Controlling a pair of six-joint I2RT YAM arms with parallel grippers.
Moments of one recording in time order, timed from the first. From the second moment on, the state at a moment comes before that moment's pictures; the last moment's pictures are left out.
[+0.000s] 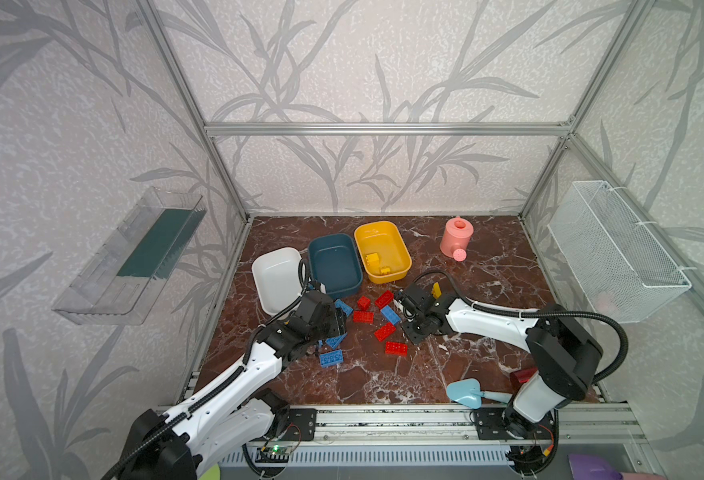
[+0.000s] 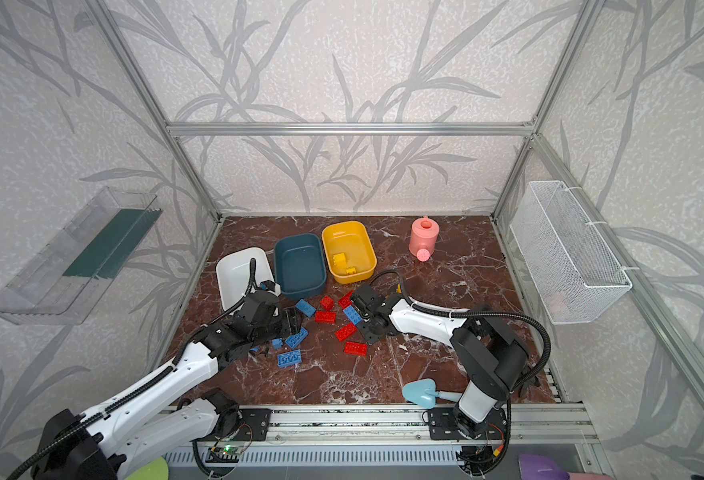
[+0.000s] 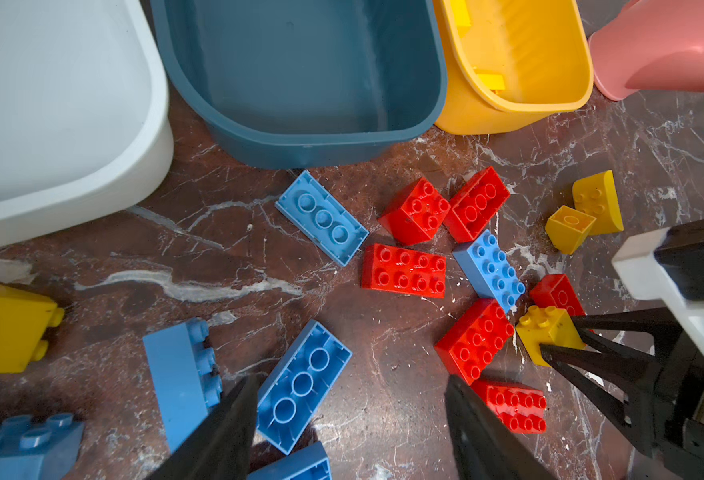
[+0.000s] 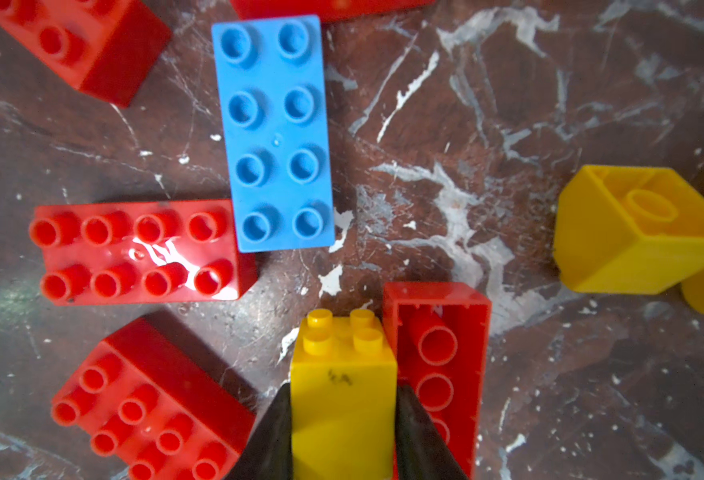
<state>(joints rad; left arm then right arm) -0.57 0.96 0.59 -0.49 -0.09 -0.69 0.82 1.66 0.98 -0.57 0.07 0.21</state>
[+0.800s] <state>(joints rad) -0.57 0.96 0.59 -0.49 -0.09 -0.69 0.82 1.63 1.07 -0.63 0.10 0.21</state>
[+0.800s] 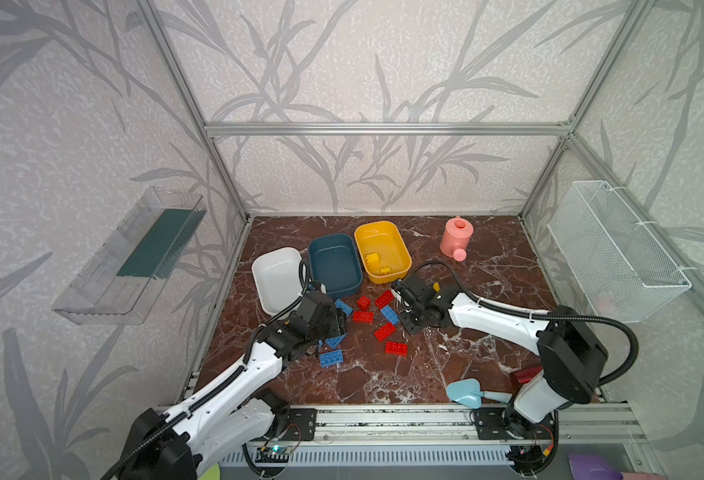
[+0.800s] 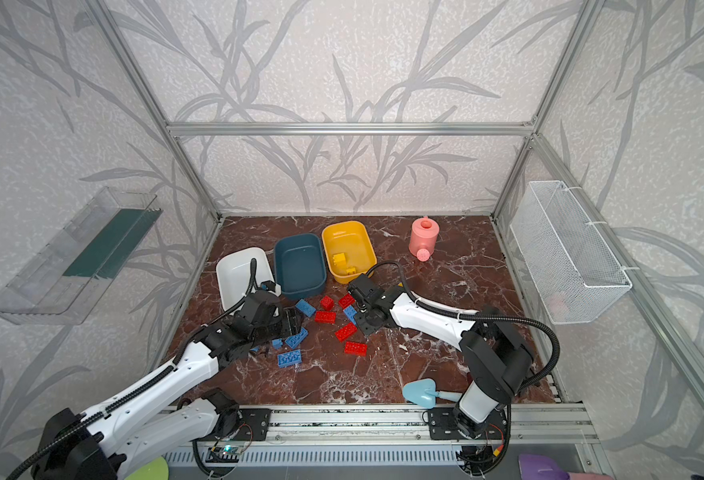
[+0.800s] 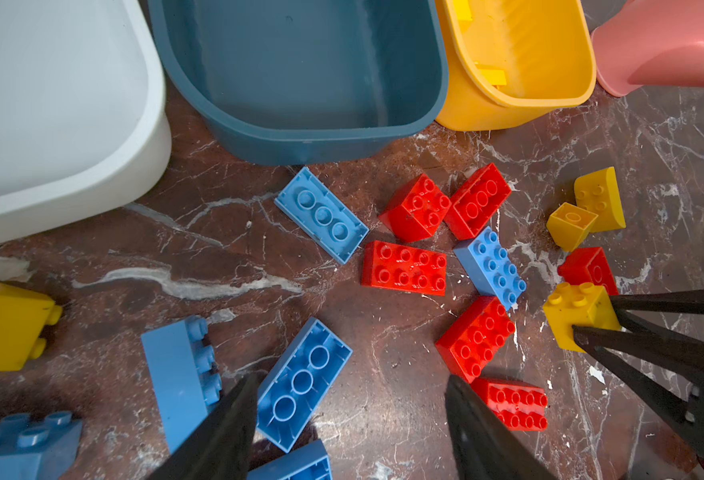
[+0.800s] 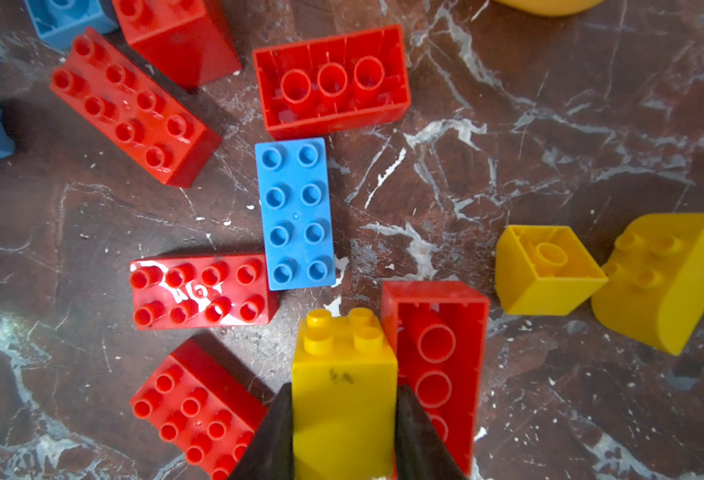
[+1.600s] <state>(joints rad) -0.58 0.98 0.59 -0.49 -0.08 -0.70 0.82 1.69 1.10 -0.66 0.12 0.24</state>
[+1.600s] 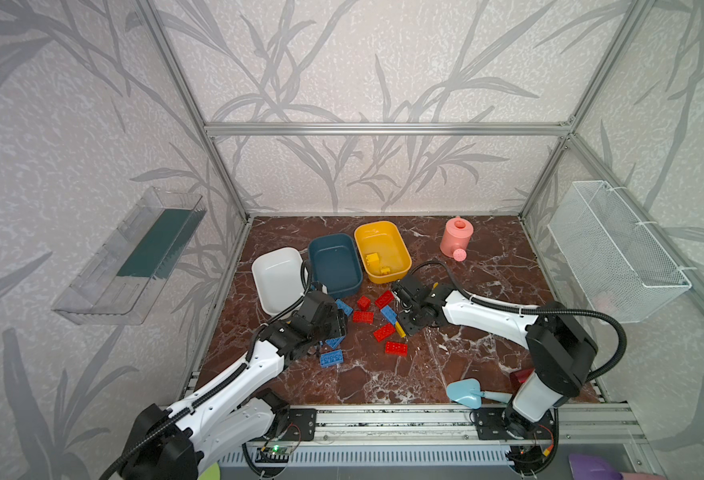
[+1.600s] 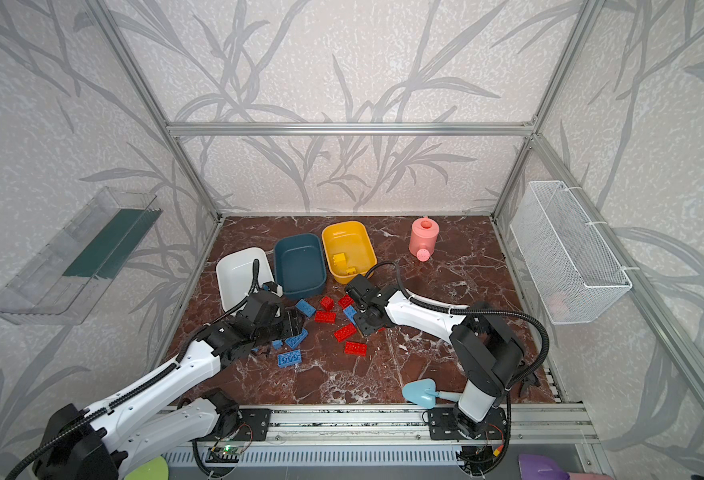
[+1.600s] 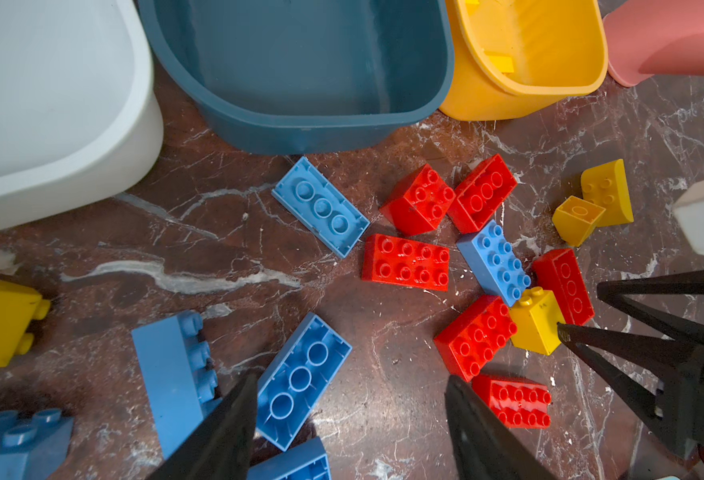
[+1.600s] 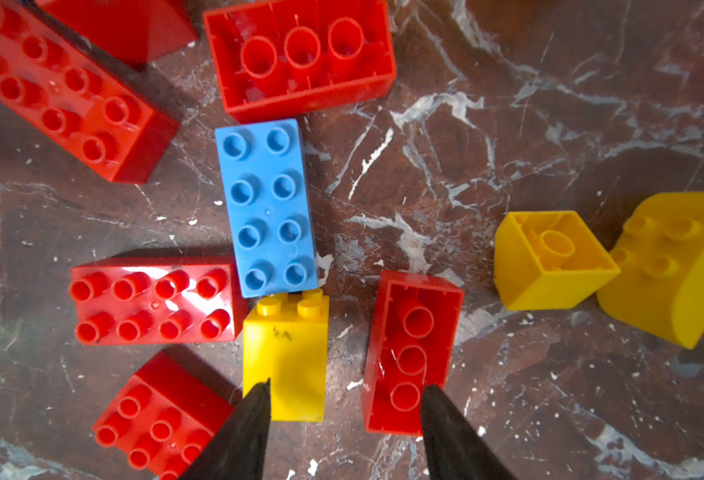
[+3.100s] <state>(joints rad) -0.58 0.71 0.77 -0.71 -0.13 -0.63 0.84 1.67 1.33 -0.76 0.10 0.25</state>
